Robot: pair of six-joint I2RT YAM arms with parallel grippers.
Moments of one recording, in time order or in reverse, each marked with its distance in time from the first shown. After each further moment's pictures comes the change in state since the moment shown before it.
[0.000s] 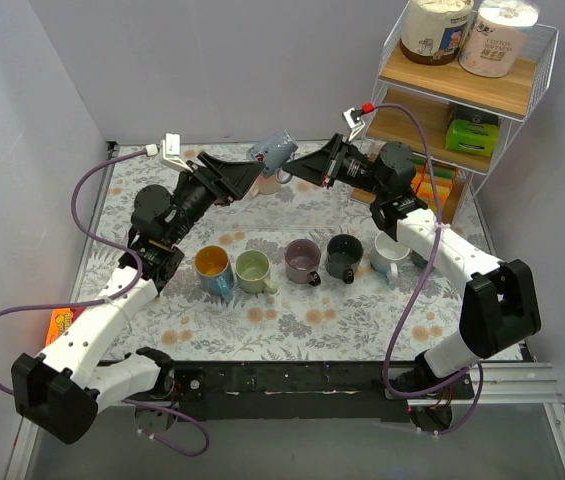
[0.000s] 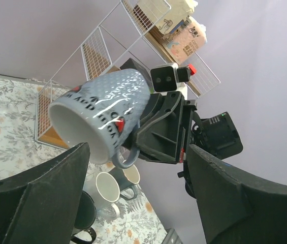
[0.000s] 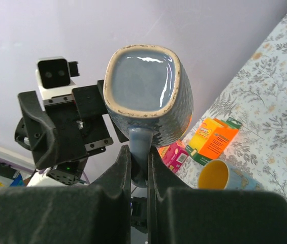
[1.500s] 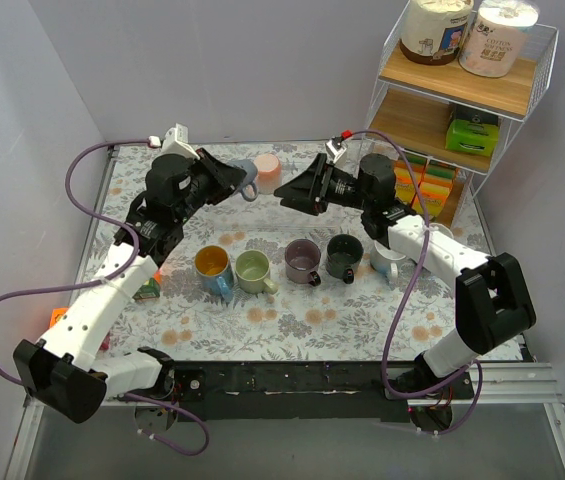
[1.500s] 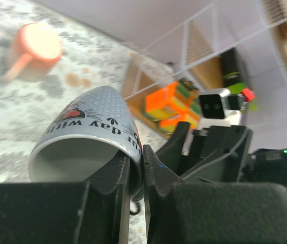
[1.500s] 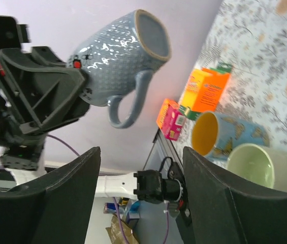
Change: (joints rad) left arm 0.005 0.112 0.246 -0.509 -0.167 0.054; right arm 0.037 0.032 -0.085 -0.070 -0.022 0.074
